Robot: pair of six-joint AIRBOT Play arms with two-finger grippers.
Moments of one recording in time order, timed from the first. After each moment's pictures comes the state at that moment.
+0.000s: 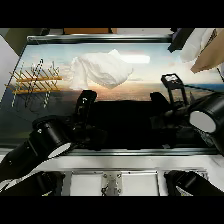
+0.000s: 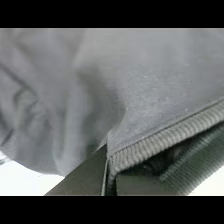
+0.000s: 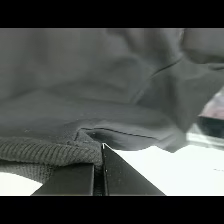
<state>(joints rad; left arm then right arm) -0.93 -0.92 1.06 1.69 -1.30 -2.23 0.61 -0.93 1.25 -1.68 1.61 2.00</state>
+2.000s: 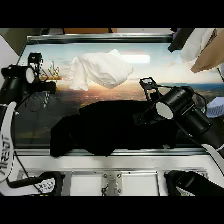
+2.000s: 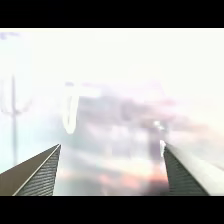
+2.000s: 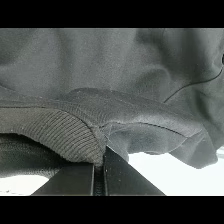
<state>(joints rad) -0.01 -1.45 1.42 1.82 -1.12 -1.65 0.65 -1.12 1.27 -1.66 1.52 2.04</state>
